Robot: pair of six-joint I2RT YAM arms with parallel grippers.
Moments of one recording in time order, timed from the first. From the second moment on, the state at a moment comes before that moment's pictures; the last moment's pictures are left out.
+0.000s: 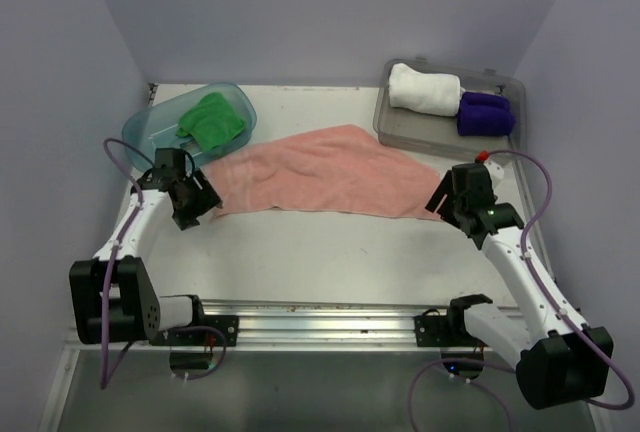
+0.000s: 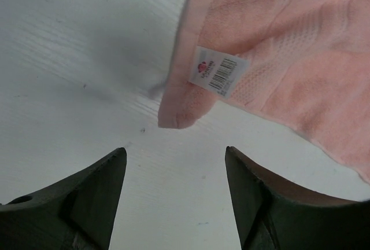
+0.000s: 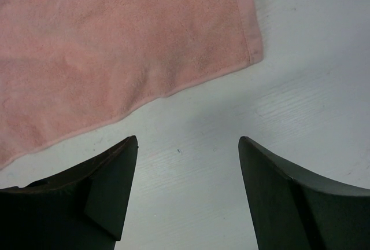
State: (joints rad) left arm 0.08 1.25 0.85 -0.70 0.05 -0.57; right arm 0.17 0.96 0.77 -0.69 0.31 0.65
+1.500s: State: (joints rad) left arm 0.27 1.18 0.79 -0.62 0.04 -0.62; right arm -0.08 1.28 0.57 -0.36 -0.05 0.73
